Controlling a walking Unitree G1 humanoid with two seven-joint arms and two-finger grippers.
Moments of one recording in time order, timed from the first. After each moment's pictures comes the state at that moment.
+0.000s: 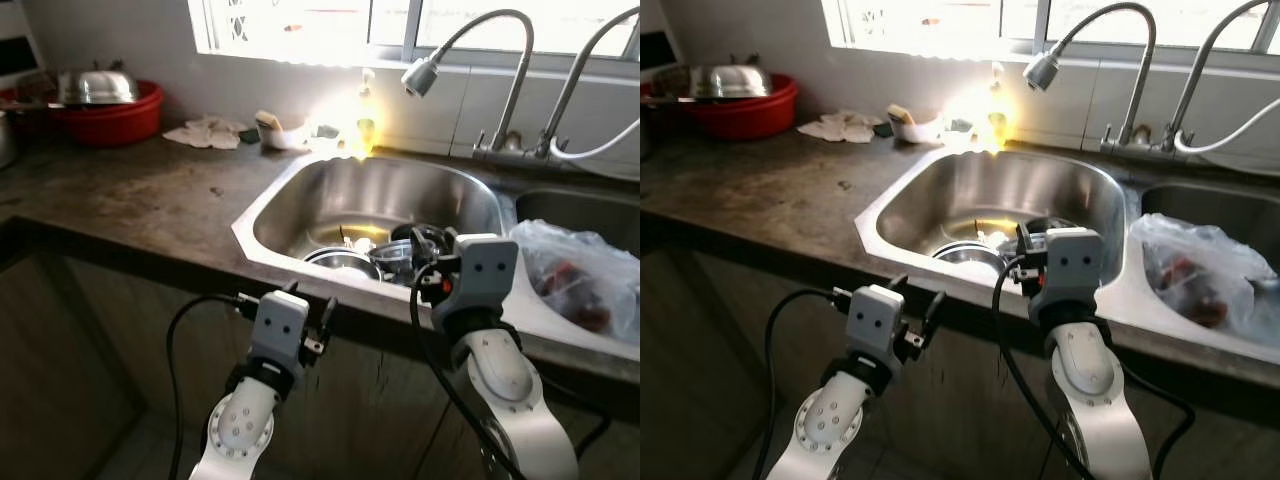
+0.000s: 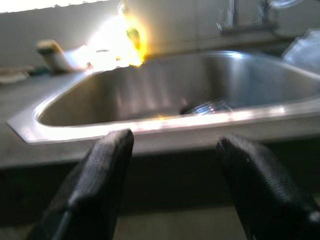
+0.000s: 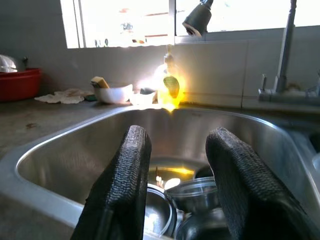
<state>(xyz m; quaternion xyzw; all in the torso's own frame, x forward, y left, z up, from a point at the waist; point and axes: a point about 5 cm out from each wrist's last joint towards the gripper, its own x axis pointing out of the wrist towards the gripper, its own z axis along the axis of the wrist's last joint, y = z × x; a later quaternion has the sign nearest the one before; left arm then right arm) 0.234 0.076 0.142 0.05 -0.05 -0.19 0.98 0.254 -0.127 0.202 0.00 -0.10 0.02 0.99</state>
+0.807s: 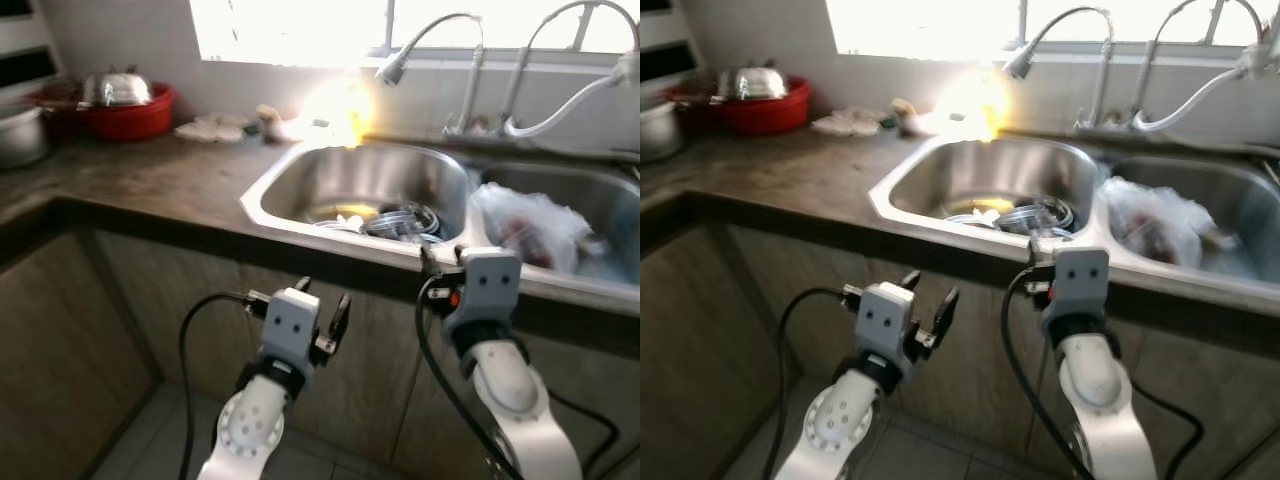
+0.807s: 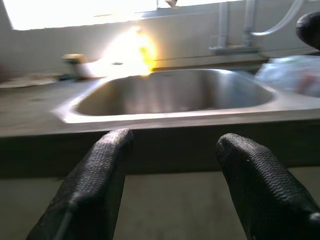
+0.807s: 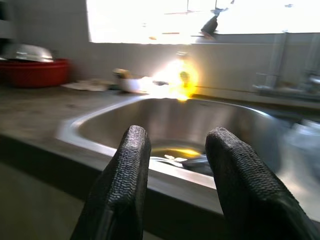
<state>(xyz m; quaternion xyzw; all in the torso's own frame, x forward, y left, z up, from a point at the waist) 0.236 0.073 0.146 0.04 -0.06 -0.19 0.98 0.251 -0.126 0.190 -0.01 -0.08 0.03 1.00</state>
